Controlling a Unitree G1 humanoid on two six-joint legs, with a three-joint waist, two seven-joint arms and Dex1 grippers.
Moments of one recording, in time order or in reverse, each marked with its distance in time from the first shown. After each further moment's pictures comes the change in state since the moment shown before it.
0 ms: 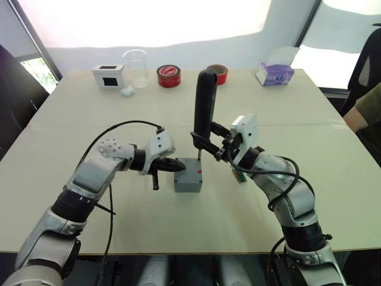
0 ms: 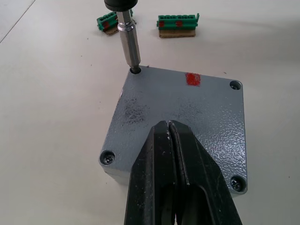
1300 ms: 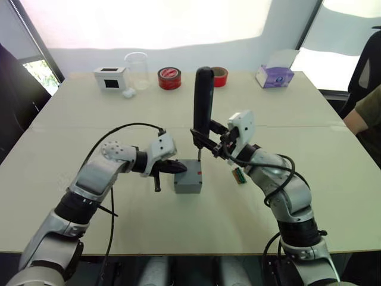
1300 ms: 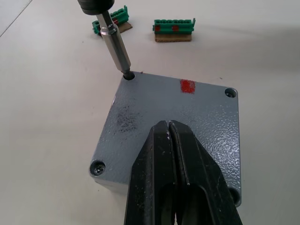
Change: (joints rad) left arm 0.013 -0.034 0.004 -0.007 0.005 0.020 -0.005; right arm -0.088 -0.004 -0.105 0.009 0.118 0.176 -0.012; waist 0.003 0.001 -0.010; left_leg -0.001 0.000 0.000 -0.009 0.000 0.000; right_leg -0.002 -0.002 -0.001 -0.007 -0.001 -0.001
